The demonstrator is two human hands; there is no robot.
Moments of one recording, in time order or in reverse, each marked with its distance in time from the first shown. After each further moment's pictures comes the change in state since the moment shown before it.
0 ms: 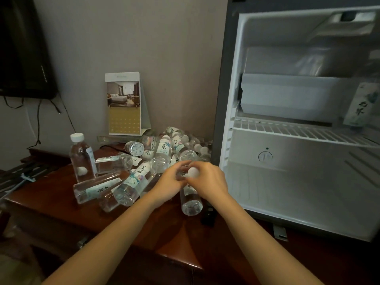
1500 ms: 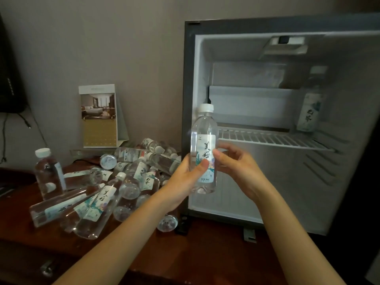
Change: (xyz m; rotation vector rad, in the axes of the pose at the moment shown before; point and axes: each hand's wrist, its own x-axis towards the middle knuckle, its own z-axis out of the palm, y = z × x) left_hand -0.007 0.088 0.081 -0.378 -0.247 0.081; right_hand -0.026 0.066 -0.124 0.928 0.005 0.051
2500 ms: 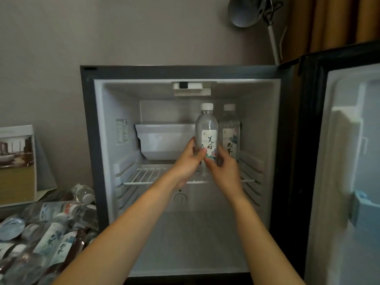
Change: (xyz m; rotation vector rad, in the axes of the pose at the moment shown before) left_hand 0.188 0.032 0.137 0.125 -0.091 0.181; right_hand 0.052 -0.007 -0.143 -0.416 0.568 -0.320
